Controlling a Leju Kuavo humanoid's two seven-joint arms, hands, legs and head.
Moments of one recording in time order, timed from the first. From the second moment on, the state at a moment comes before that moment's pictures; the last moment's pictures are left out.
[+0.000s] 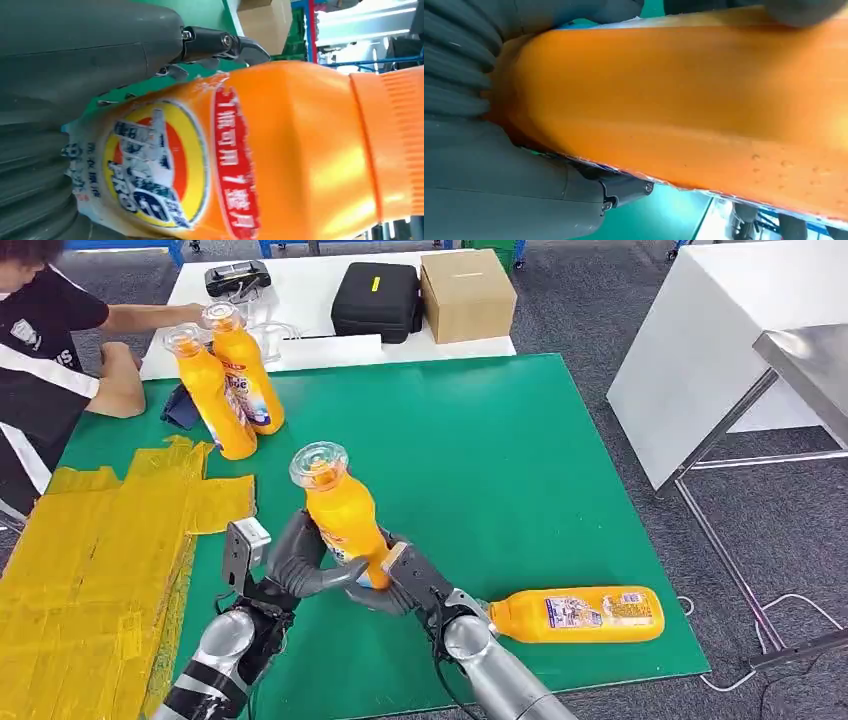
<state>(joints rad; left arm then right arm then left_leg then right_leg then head) -0.27 -0.08 -0.42 -1.25 0.13 -0.21 -0.34 -0.30 0.18 0.57 -0.99 0.19 0.06 -0.34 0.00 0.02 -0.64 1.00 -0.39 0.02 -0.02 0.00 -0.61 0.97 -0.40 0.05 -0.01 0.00</state>
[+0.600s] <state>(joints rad) -0.25 -0.08 -0.42 -1.26 0.18 -0.19 -0.34 -0.30 0.18 0.58 -0.98 0.19 0.03 -0.34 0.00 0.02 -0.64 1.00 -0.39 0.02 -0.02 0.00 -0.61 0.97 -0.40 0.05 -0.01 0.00</state>
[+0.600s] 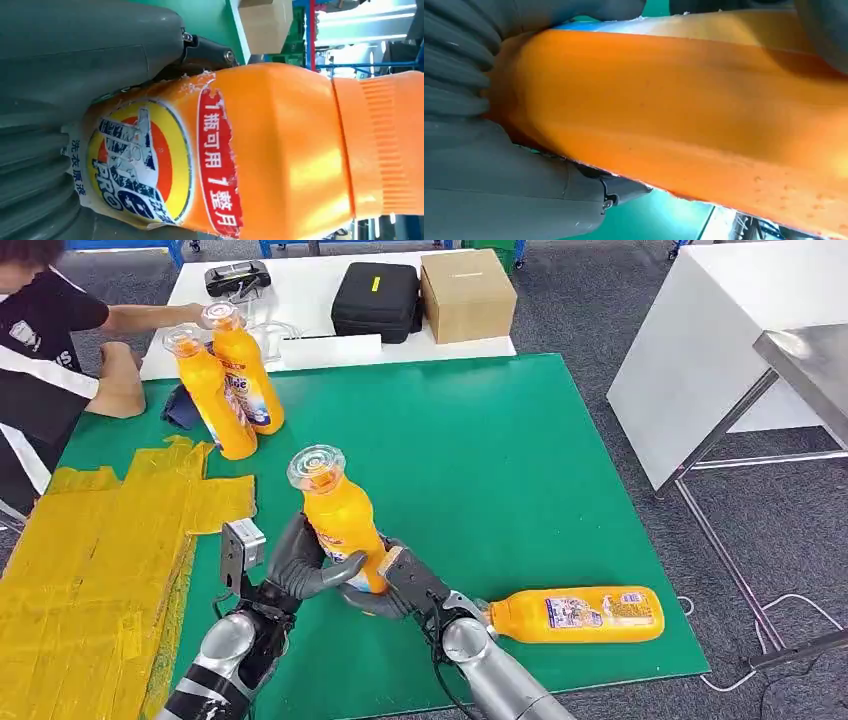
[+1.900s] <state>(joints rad) -0.30 0.10 -0.24 -1.39 -0.94 0.41 -0.18 -0.12 0.01 0.40 -1.51 0.28 -0.03 -0.39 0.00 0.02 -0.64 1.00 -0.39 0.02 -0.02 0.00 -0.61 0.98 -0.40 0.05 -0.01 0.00</state>
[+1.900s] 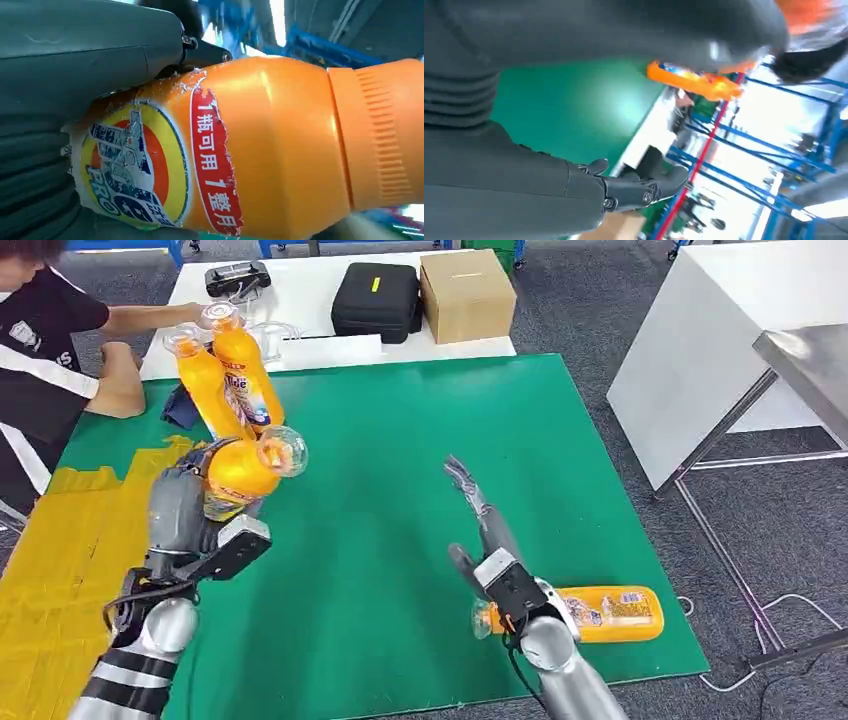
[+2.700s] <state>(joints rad) -0.47 0.21 -0.18 -0.70 -1.34 0.62 -0.08 -0.12 -0.03 0.41 -1.59 0.28 -0.03 -0.39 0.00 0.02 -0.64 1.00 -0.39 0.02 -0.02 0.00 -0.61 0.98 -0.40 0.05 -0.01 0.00</state>
